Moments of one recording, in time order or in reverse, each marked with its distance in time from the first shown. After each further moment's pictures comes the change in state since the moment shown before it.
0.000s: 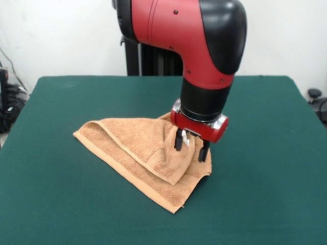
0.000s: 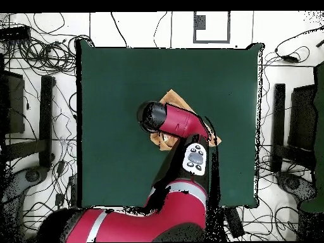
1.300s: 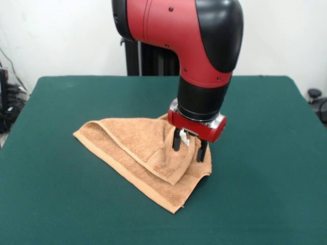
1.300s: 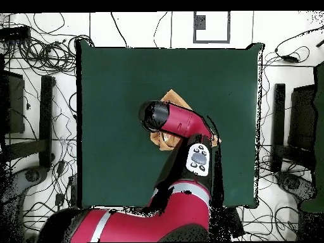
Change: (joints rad) arm -0.014 -0.007 0.008 0.000 0.000 0.000 0.000
